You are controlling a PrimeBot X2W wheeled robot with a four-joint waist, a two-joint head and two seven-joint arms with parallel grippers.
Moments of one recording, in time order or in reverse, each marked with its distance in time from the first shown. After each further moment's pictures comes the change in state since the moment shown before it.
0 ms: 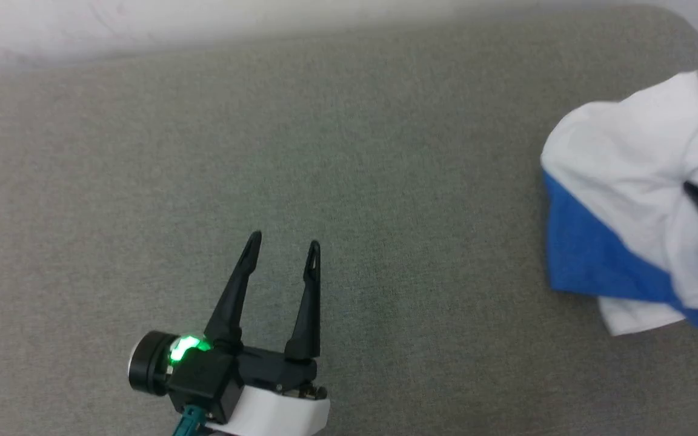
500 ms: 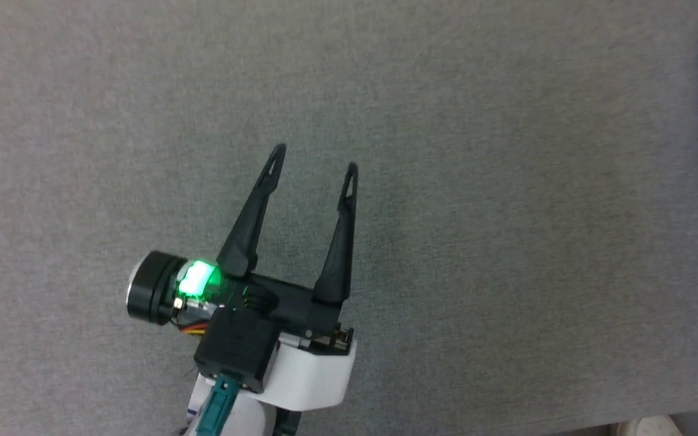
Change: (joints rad) left arm -0.204 0.000 -0.063 -0.073 0.156 0.026 0.042; right arm -0.189 -0.357 0.005 0.196 0.099 0.000 -0.198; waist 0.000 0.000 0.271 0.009
